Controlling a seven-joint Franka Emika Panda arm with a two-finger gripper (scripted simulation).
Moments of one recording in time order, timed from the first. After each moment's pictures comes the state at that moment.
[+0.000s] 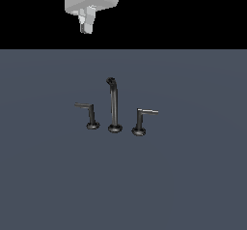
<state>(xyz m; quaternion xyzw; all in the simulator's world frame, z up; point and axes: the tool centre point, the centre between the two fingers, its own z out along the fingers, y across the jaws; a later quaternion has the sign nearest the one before) -0.046 0.091 0.334 -0.91 0.42 0.06 0.05</state>
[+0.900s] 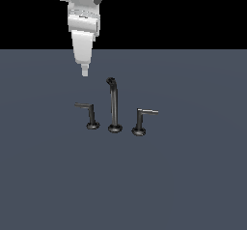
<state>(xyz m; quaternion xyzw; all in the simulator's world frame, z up) 0.019 0.128 0.216 -0.78 0.62 0.05 0.03</state>
